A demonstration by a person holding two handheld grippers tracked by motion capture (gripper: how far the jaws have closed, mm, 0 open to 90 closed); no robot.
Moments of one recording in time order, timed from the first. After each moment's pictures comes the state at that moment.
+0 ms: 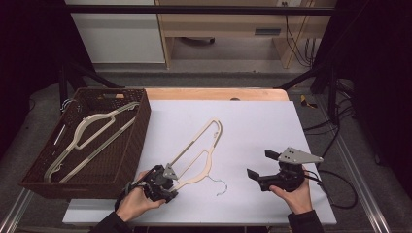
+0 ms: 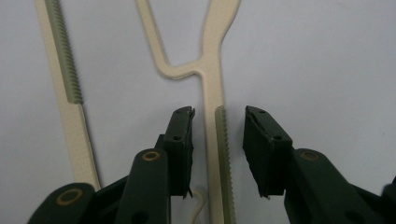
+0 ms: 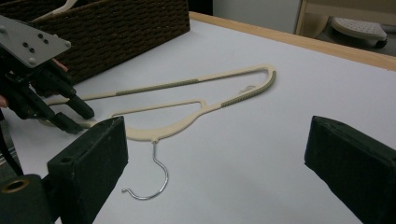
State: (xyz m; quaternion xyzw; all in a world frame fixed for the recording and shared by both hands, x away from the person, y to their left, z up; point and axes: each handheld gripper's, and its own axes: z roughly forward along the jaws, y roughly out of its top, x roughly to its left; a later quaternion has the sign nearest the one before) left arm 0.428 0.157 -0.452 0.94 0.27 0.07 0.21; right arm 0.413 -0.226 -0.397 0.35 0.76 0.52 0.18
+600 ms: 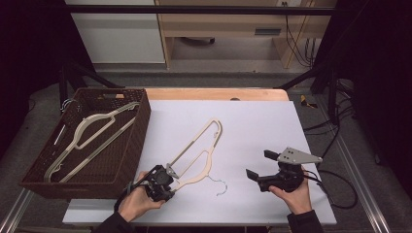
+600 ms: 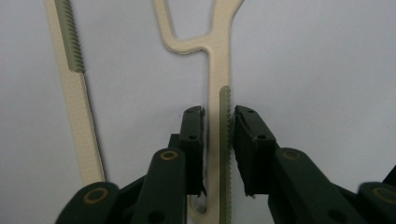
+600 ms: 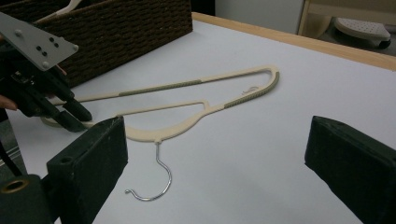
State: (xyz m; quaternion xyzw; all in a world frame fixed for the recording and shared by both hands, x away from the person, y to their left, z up) left arm 0.427 0.150 -0.449 0.94 0.31 0.06 0.16; right arm 0.413 -0.223 -0.396 0.35 0.76 0.52 0.17
